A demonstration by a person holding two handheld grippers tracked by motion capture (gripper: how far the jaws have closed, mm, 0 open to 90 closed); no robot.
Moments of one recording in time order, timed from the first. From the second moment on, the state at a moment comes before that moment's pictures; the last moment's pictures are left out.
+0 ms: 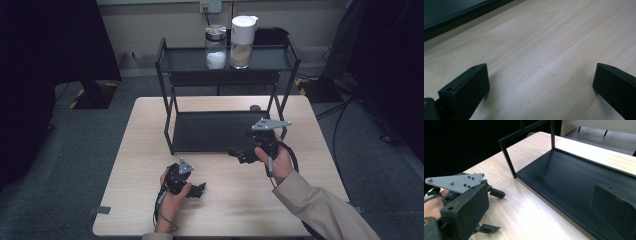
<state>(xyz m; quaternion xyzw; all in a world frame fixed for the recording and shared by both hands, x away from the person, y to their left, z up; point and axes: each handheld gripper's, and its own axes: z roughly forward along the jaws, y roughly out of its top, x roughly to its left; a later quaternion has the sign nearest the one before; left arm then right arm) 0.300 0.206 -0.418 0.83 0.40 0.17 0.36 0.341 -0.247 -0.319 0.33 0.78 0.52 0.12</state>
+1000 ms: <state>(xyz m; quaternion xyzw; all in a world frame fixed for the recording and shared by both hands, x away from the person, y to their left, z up) 0.300 0.206 -0.418 0.83 0.40 0.17 0.36 0.330 -0.260 -0.348 0.35 0.78 0.51 0.12</state>
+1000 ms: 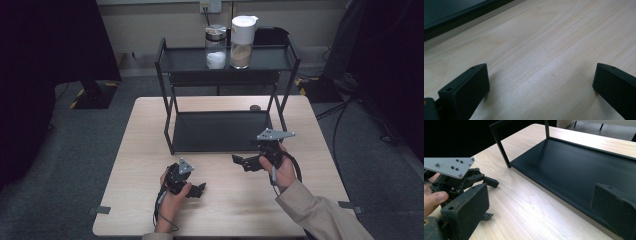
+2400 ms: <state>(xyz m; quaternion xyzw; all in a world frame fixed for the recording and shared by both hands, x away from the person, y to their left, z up) 0.300 0.206 -0.418 0.83 0.40 0.17 0.36 0.322 -0.274 -0.384 0.36 0.79 0.49 0.11</state>
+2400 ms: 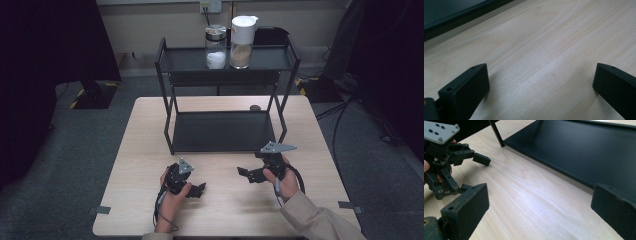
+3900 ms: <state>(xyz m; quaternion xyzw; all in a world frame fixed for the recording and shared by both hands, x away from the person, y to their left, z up) 0.300 0.206 -0.418 0.83 0.40 0.17 0.36 0.313 -0.298 -0.404 0.37 0.80 0.46 0.11</state>
